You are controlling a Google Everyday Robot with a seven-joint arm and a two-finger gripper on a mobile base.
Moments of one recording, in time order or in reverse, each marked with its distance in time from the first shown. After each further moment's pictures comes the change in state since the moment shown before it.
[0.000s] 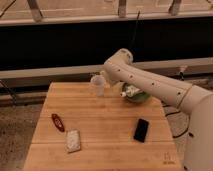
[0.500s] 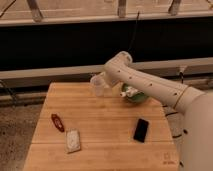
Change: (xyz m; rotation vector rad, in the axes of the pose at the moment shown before) arm -0.004 0.001 0.024 -0.001 -0.032 -0.027
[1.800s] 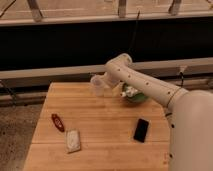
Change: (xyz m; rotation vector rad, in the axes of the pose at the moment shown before) arm -0.001 0.007 0.040 -0.053 -0.086 -0.050
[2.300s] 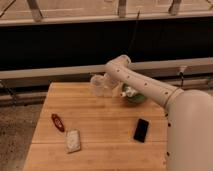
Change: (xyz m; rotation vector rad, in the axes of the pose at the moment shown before) arm 0.000 0.001 0.013 -0.010 -0.008 -0.011
